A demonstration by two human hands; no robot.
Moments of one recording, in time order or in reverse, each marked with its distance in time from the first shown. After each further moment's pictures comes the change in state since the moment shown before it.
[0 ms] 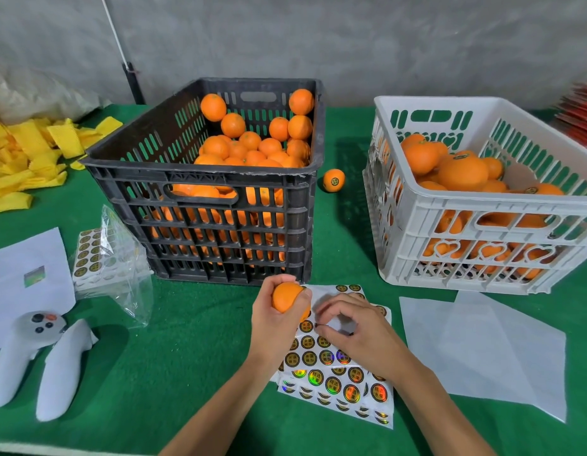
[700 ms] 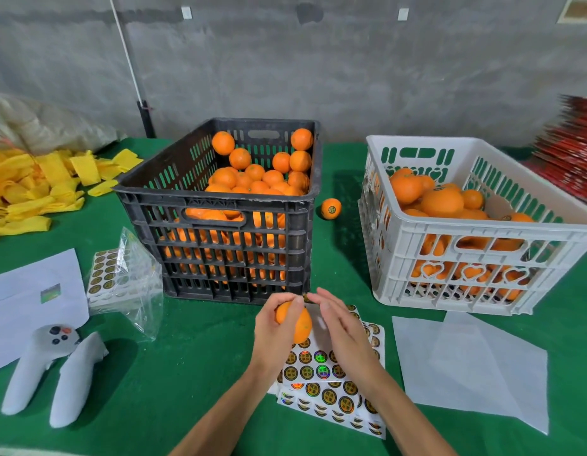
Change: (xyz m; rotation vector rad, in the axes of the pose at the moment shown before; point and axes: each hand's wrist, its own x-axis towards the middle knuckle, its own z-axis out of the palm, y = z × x) left_hand 0.001 0.014 0.001 0.028 -0.033 0.029; right_hand 0.008 -0.038 0.018 0.380 0.175 0.215
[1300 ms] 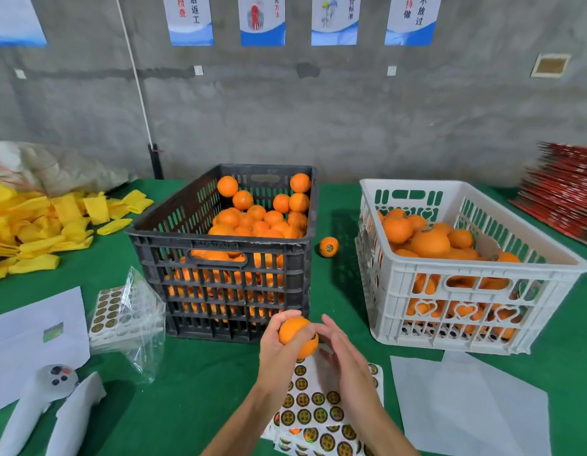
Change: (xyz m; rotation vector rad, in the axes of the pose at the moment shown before) left_hand 0.009 0.036 0.014 -0.197 -0.031 -0.115; right_hand 0.002 -0.010 0.001 0.343 0.079 0.028
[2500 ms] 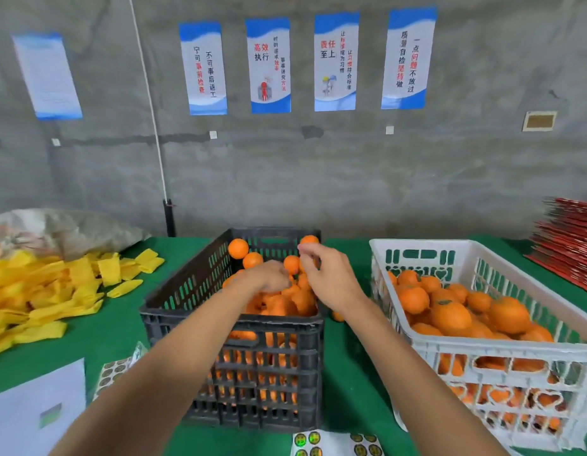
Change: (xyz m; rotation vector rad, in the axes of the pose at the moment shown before) left_hand 0.222 0.217 0.000 1.498 -0.334 0.028; right_hand 0.178 -0.209 0.048 -0.789 0.102 -0.528
